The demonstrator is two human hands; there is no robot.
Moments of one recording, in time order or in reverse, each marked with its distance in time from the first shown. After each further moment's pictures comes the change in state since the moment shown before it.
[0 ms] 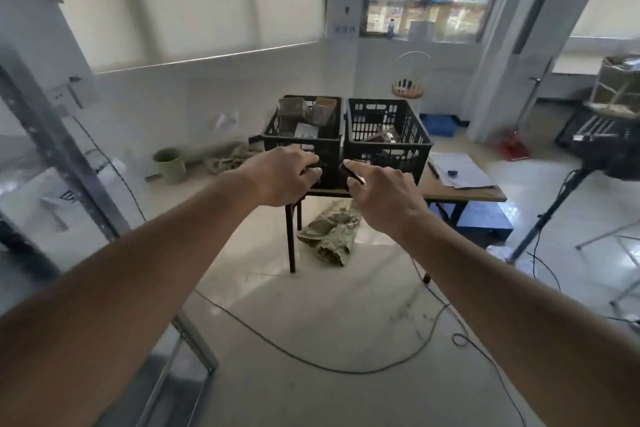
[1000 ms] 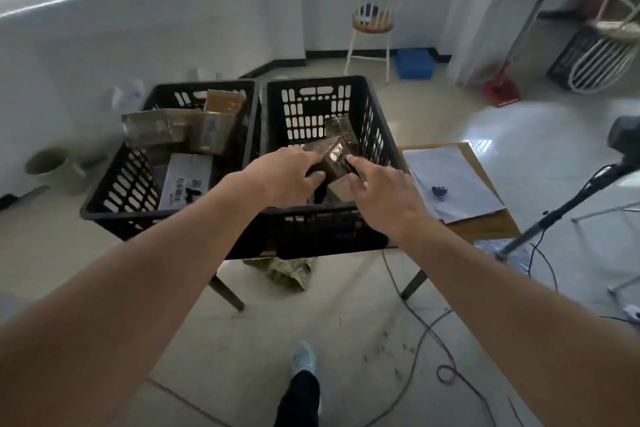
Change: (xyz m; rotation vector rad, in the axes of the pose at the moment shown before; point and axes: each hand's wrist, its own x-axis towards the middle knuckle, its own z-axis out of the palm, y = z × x) left_hand 0.612 0.014 0.129 -0.076 -0.289 0.059; right_hand 0.458 0.342 0.123 0.057 -0.168 0.278
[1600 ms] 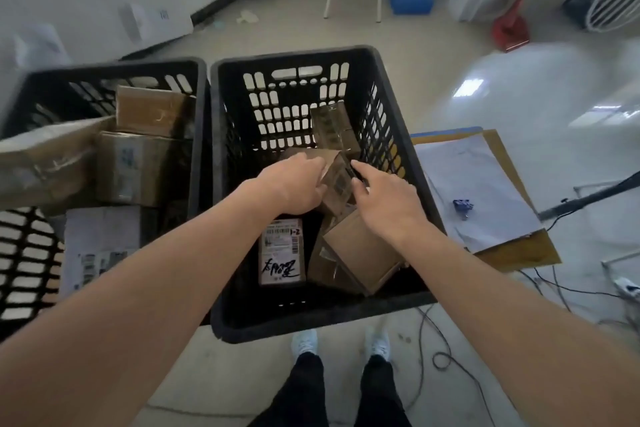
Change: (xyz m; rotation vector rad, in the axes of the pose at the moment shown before) left_hand 0.268 -0.080 0.058 0.021 -0.271 0.003; right_hand 0.215 0.061 0.087 0.031 -0.228 0.263
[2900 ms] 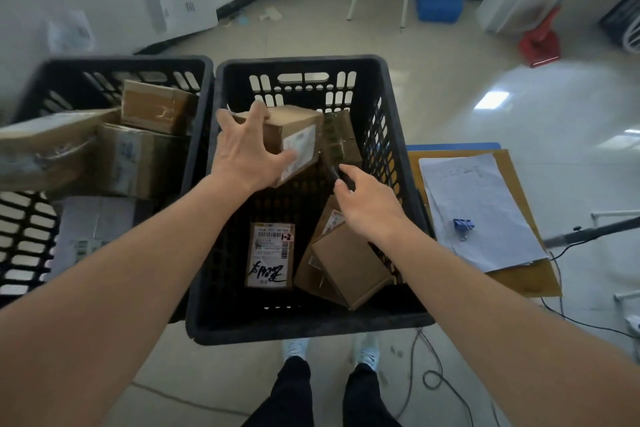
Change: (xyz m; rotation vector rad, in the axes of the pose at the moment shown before) left_hand -0.005 -0.031 -0.019 -0.401 0.586 -0.339; right_hand -0.002 -0.024 -0.035 0.245 -0.183 -0.039
